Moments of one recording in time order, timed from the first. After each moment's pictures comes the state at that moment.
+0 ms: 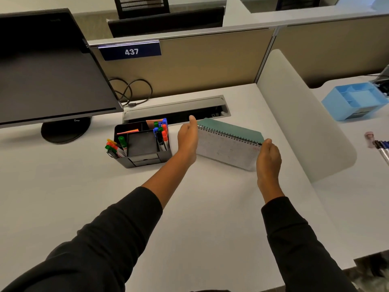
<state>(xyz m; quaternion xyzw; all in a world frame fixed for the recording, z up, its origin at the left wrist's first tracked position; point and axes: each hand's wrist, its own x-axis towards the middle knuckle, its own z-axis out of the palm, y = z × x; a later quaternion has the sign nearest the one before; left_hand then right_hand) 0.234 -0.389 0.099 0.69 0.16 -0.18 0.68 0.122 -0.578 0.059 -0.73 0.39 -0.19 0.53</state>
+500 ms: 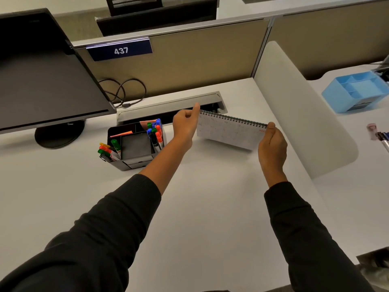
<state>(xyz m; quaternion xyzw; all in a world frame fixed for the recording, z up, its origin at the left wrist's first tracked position) 0.271 -0.408 0.106 0.77 0.11 -0.09 0.62 0.149 -0.610 0.065 -0.81 0.36 -0.22 0.40</state>
